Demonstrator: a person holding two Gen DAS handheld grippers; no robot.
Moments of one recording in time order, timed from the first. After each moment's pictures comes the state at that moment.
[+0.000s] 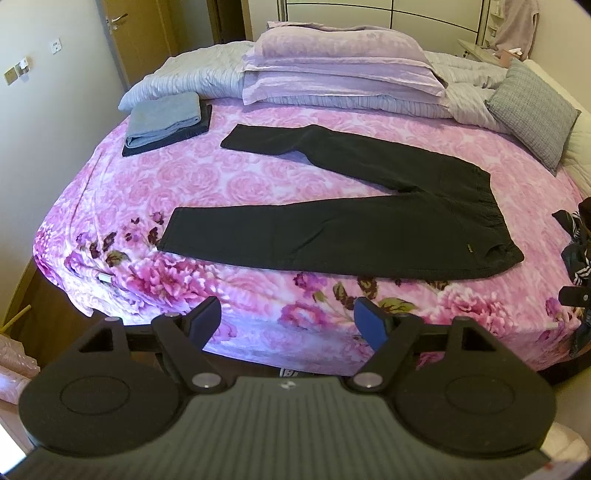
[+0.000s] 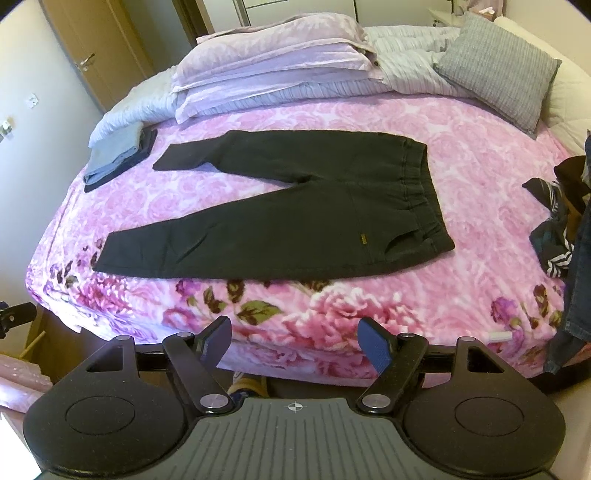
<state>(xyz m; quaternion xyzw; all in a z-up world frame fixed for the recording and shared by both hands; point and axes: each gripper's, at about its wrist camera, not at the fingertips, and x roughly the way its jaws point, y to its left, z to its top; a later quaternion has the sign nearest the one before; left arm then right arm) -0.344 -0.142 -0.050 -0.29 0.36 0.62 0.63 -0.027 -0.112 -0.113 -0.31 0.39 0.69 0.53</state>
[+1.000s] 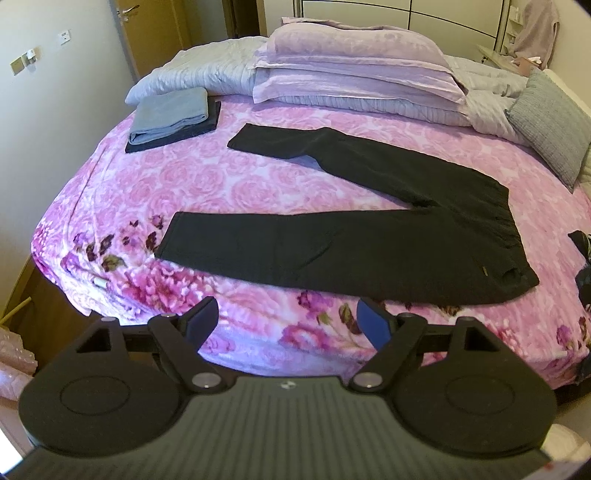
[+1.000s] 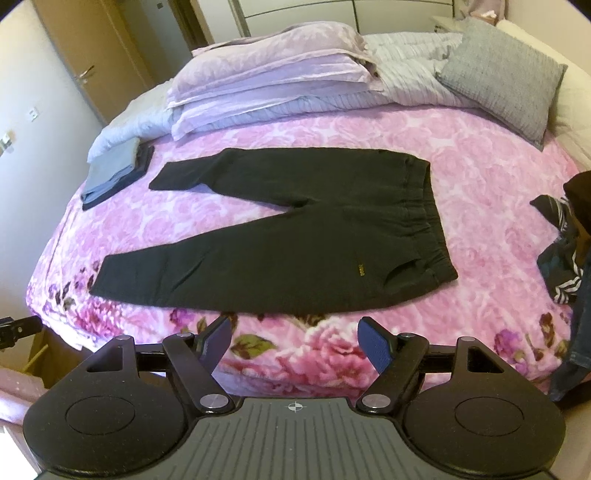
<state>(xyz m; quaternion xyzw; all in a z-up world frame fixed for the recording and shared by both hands) -0.340 -0.085 -0.068 -0.31 0.35 0.64 0.62 -0.008 -0.055 -0.115 -0.29 0.39 0.69 0.53</state>
